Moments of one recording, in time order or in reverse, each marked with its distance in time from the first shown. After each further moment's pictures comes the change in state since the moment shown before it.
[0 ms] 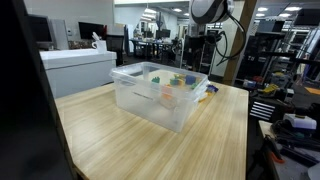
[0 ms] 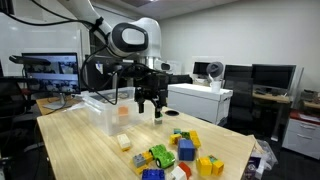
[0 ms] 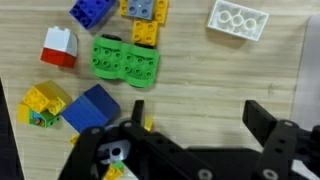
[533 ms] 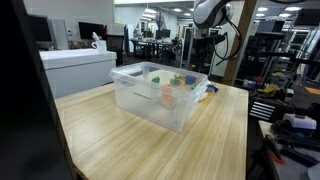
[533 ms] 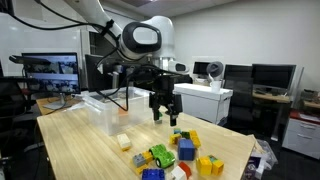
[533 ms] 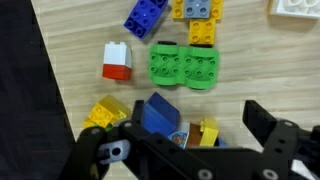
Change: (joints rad) arm -0.049 0.090 -0.062 0.100 -0.032 0.009 0.087
